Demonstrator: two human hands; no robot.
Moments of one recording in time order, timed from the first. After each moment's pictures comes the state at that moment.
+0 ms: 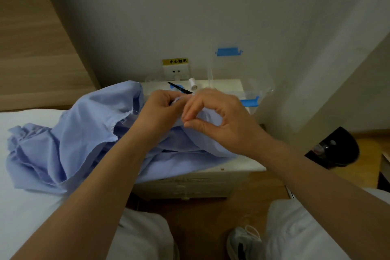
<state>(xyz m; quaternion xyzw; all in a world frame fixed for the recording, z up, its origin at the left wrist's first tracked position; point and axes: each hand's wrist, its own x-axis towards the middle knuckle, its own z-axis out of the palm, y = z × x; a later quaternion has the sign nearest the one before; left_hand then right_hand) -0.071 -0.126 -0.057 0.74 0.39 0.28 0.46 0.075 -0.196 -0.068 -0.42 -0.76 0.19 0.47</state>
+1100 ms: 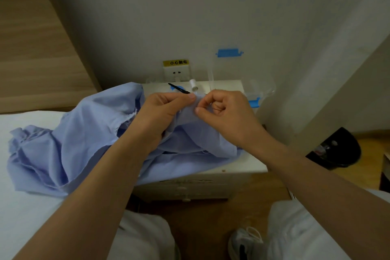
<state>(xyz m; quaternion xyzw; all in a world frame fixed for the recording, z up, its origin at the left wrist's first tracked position) -0.071 -0.119 -0.065 0.62 0.38 0.31 0.62 0.080 -0.187 -0.078 -0.60 -0.61 0.20 0.48</state>
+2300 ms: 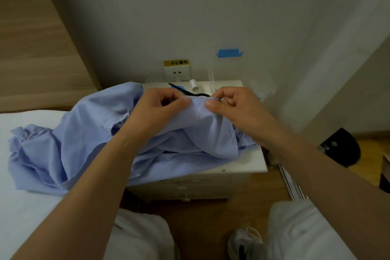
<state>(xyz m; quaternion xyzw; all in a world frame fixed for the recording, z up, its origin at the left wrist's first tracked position) -0.082 -0.118 -0.054 0.75 0.40 0.27 0.45 0.102 -0.189 -0.069 -0.61 -0.55 0.34 0.46</state>
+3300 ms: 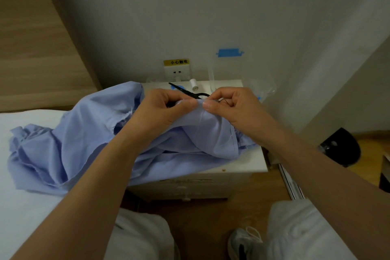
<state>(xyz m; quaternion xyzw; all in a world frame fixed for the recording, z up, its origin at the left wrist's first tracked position) -0.080 -0.125 -0.050 0.75 0.36 0.26 0.48 0.100 -0.190 -0.070 -0.58 -0.56 0.35 0.47</state>
